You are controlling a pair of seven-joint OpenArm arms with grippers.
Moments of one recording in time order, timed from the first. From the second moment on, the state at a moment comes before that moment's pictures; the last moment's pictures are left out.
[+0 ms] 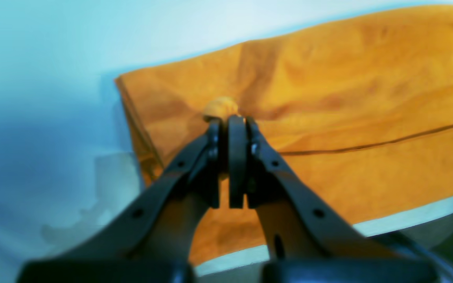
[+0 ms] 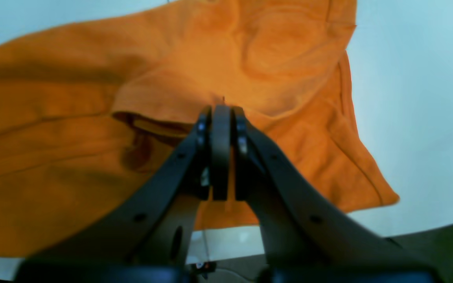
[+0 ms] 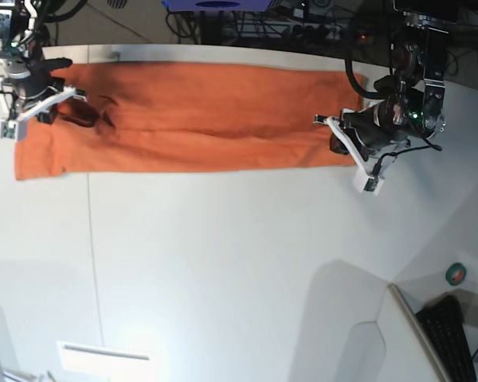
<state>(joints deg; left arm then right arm) 13.3 -20.4 -0.5 95.9 -25.4 -10.8 55.6 -31.4 8.0 15.2 101.3 17.5 1.2 -33.1</state>
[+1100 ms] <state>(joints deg) 14.6 -20.8 -0.4 96.1 -25.4 -10.8 55.6 -35.1 5.9 15.2 102.1 17.5 1.2 -32.9</state>
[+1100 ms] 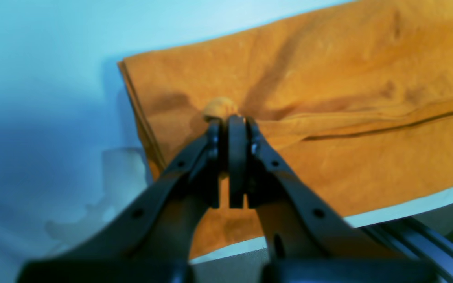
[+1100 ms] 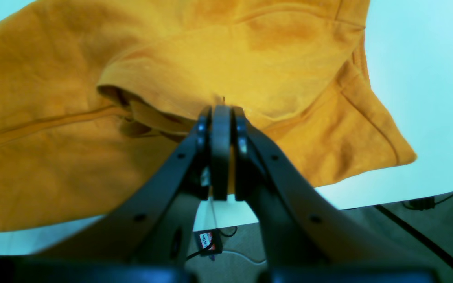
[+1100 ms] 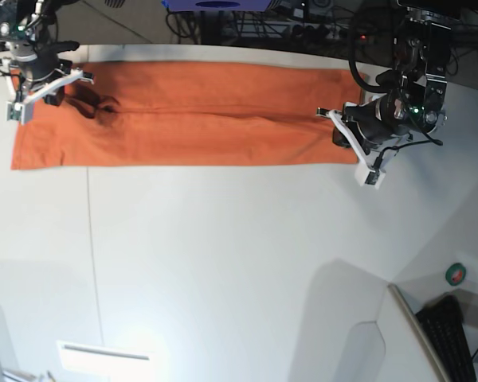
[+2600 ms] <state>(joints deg) 19.3 -16.0 -0.4 93.0 -25.2 -10.7 57.1 -19.1 8.3 21.6 82.5 17.3 12.4 -35.0</state>
